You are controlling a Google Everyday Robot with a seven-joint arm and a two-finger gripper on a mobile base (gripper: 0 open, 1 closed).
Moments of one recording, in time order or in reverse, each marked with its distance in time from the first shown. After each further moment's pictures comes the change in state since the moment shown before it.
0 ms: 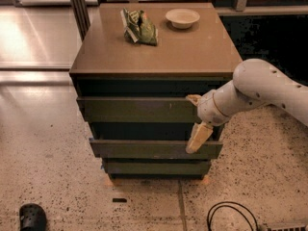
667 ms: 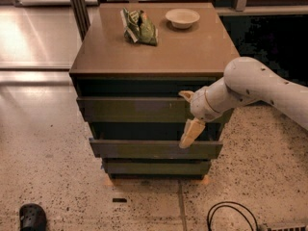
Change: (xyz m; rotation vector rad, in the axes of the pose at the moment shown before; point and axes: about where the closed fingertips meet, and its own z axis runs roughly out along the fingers) arm -0.016 -0.017 0.015 0.016 -0.019 -0.043
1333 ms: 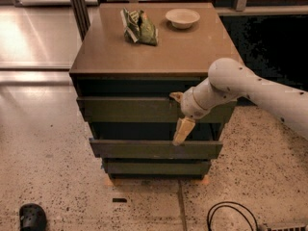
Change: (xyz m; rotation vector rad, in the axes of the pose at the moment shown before) arm 0.004 -0.022 0.046 -0.059 0.003 -0.045
